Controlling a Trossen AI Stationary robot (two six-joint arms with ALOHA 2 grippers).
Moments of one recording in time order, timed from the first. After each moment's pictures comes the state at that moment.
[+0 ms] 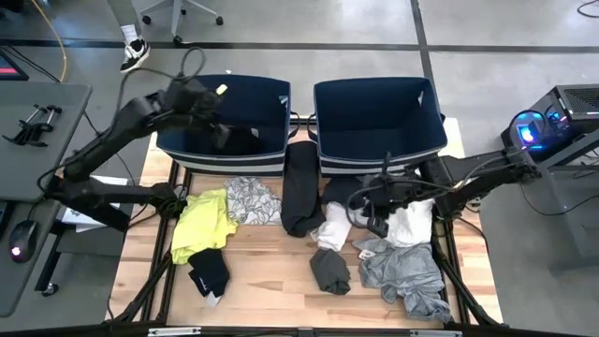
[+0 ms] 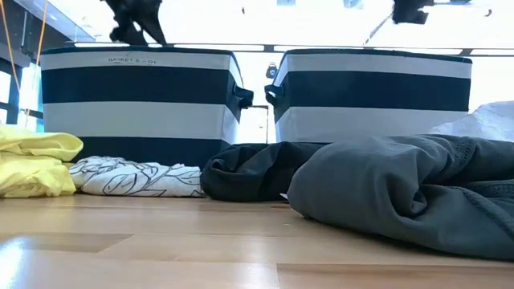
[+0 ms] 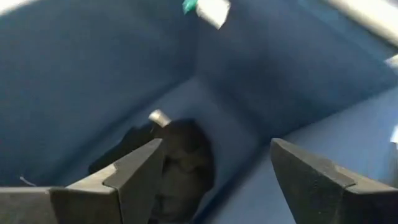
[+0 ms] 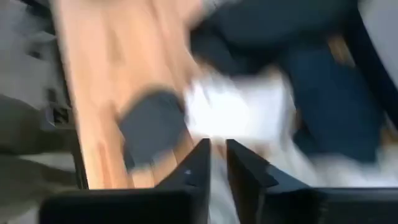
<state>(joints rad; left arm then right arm) 0.67 1.08 1.32 -1.03 -0.02 -0.10 0.24 1.29 1.33 -1.13 0.03 0.63</state>
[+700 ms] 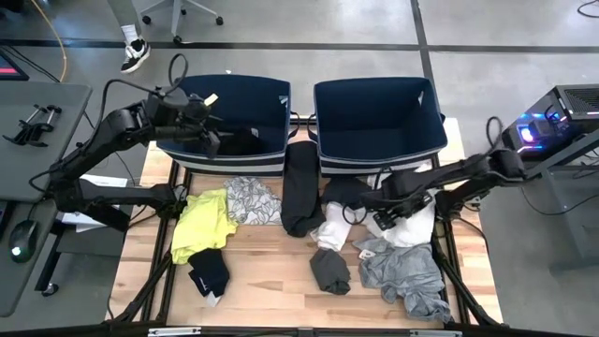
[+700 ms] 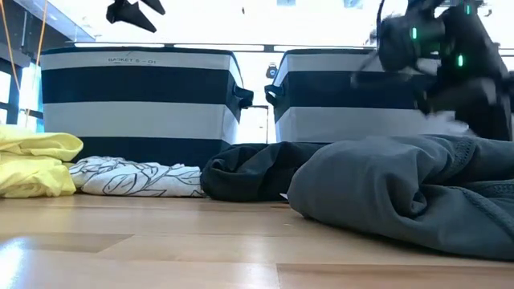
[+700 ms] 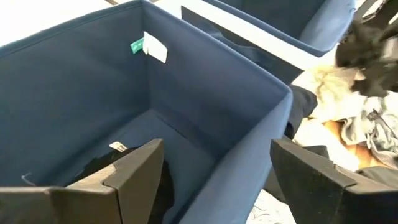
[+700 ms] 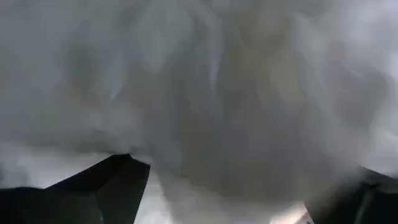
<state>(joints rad) 0.50 0.97 1.32 -0.98 -0.03 -0.16 0.08 1.42 0.83 -1.27 -0.12 1.16</state>
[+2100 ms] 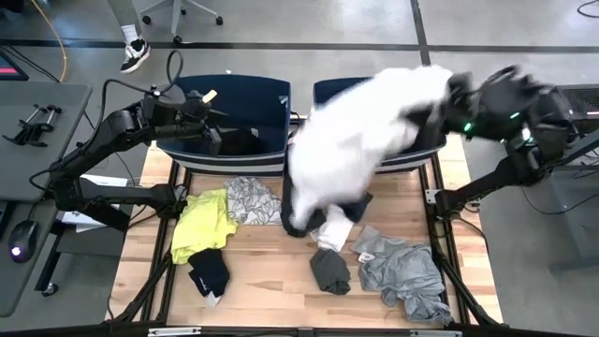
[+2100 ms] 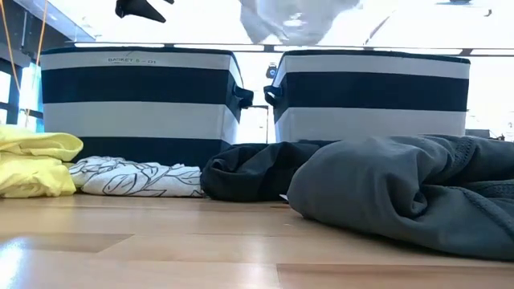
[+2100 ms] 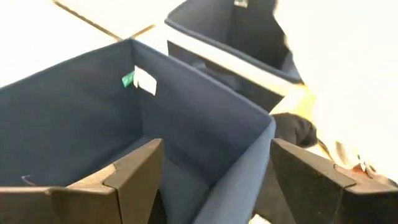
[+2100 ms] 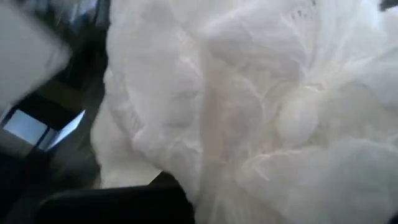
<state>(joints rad) 0.48 0.97 1.32 -0.86 -0.03 -0.15 0.07 1.26 2.15 -1.24 0.53 0.65</state>
